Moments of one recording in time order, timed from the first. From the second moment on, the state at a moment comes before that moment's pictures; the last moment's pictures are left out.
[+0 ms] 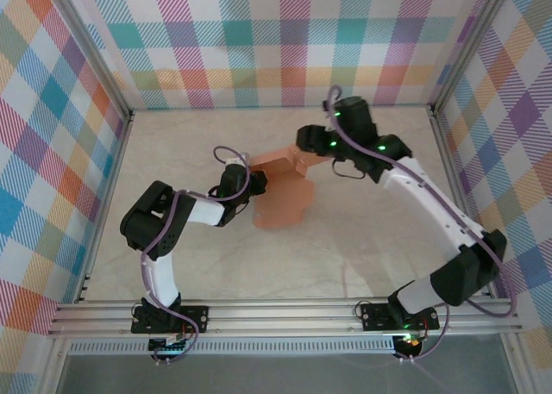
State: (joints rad) left arm -0.49 1.89 0.81 0.65 0.04 -0.70; right arm 0.51 1.45 1.51 -0.63 -0.12 0.52
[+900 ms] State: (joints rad) left arm -0.49 1.85 0.83 0.67 0.19 -0.68; right arm 0.36 1.64 1.44 -0.64 -0.67 0.30
